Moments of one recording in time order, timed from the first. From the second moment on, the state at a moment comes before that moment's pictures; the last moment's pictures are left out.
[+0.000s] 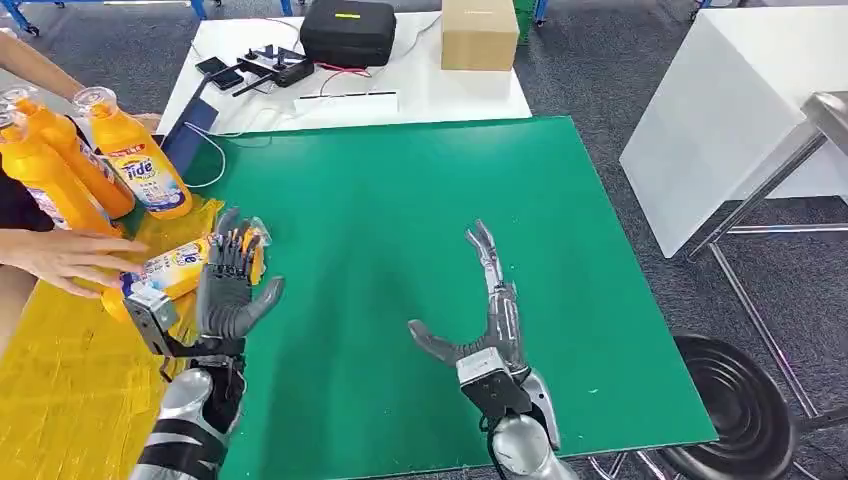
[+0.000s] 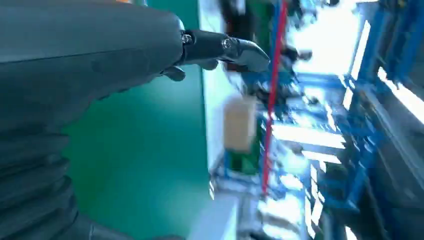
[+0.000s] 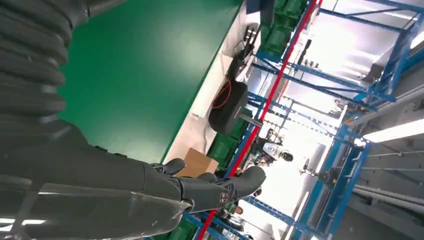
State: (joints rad) left arm -0.19 -0.10 -0.09 -1.28 -0.07 -0.05 -0.49; right arm -0.03 0.14 0.43 -1.55 0.34 -0.30 -0.47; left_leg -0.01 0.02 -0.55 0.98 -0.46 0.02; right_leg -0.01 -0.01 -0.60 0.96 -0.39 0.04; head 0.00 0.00
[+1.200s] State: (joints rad) left arm -0.06 -0.07 -0.26 -1.45 -0.33 0.11 -0.43; right arm 0.08 0.06 0.27 -1.61 0.16 -0.05 -0.44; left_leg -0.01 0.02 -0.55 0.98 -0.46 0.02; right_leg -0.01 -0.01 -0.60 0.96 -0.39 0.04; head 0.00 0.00
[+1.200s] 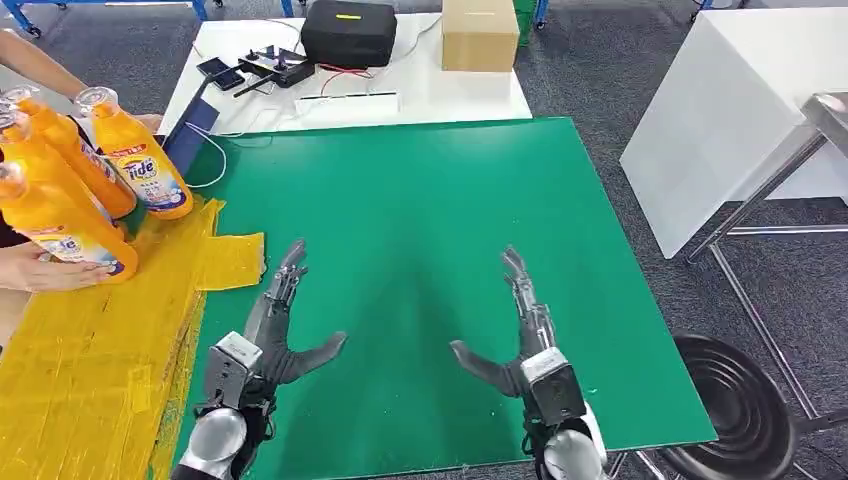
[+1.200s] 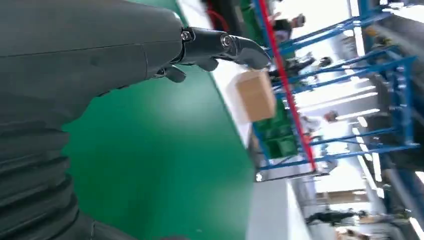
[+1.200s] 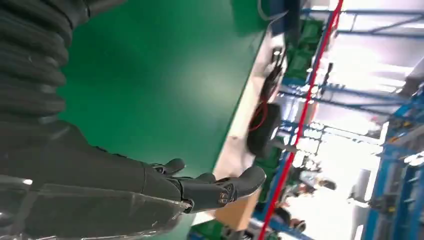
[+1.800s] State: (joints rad) left arm -0.05 -0.02 -0.16 -1.45 -0.26 0.05 -0.39; right arm 0.10 0.03 0.18 -1.61 0.17 -0.03 -0.38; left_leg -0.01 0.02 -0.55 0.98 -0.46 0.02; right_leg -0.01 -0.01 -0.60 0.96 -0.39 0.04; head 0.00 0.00
